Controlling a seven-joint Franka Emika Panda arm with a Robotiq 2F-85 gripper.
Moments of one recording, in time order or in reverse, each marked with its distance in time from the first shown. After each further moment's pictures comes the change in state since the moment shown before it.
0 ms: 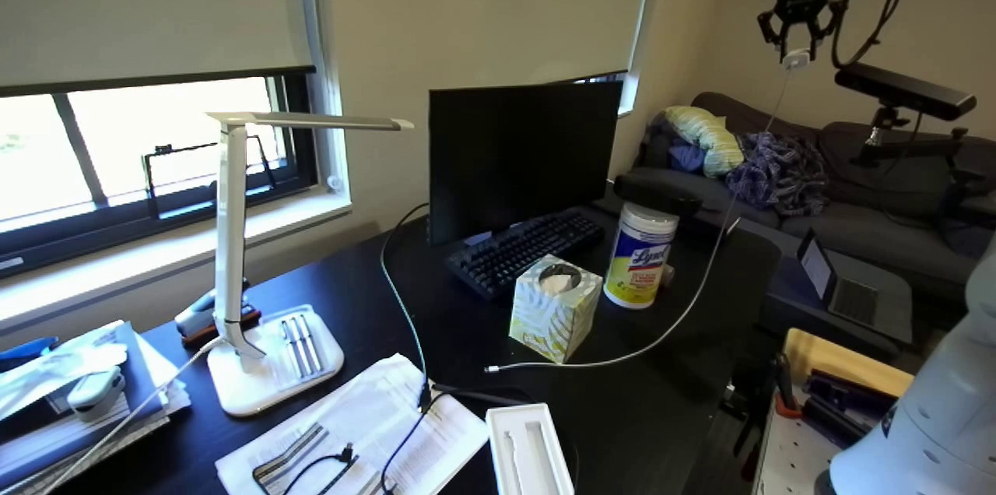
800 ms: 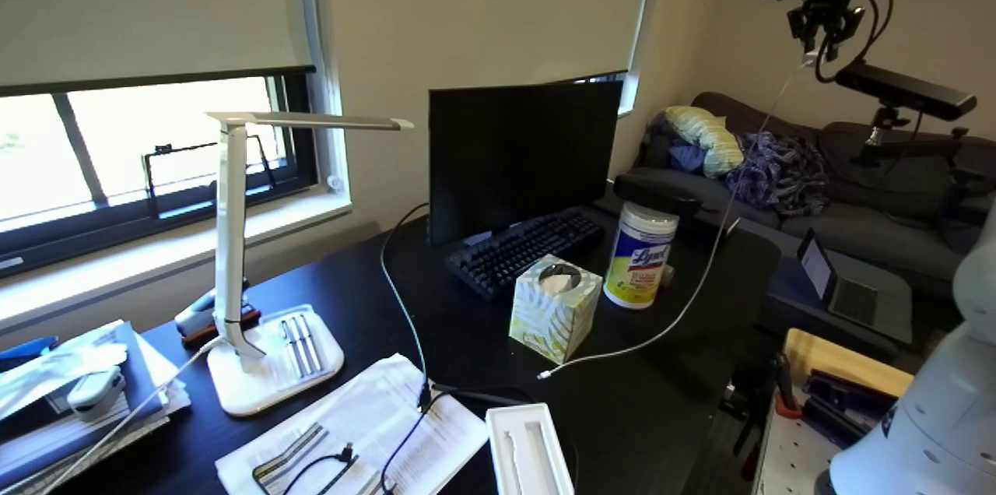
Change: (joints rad) arm -0.095 0.158 -0.091 0.151 0.078 0.128 0.336
